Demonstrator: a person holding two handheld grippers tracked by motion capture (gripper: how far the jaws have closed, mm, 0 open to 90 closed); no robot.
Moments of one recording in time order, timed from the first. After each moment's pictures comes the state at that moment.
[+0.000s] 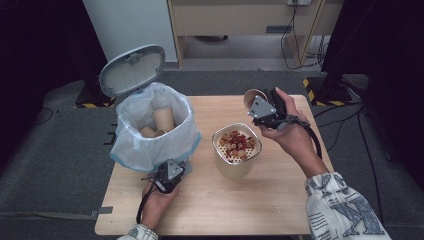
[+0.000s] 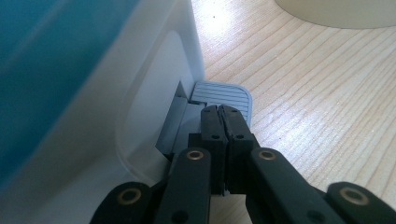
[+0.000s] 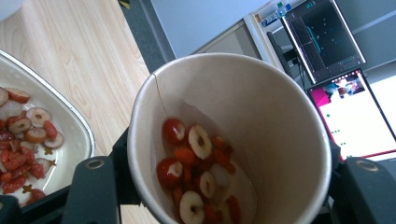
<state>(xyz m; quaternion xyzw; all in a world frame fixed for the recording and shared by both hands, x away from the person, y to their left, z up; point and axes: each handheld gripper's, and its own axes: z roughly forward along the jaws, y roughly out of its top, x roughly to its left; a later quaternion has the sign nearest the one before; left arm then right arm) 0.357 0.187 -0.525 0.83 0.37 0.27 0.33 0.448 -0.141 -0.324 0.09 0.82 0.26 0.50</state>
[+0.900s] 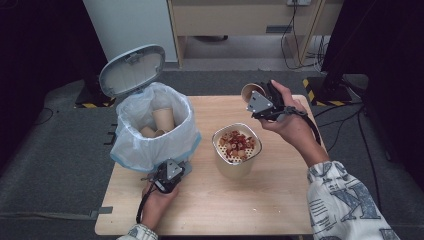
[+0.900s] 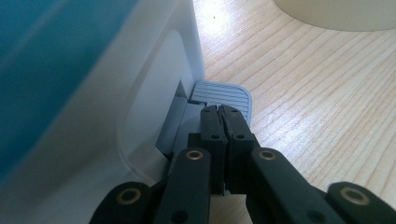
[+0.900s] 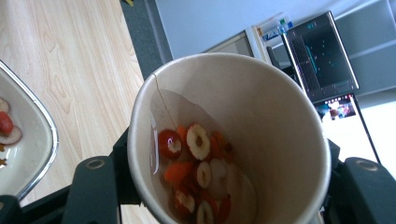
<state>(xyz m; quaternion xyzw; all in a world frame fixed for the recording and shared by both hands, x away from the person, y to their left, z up) 0.357 0.188 -0.526 0.82 0.37 0.26 0.34 0.474 -0.141 -0.322 0.03 0.83 0.24 0.51</state>
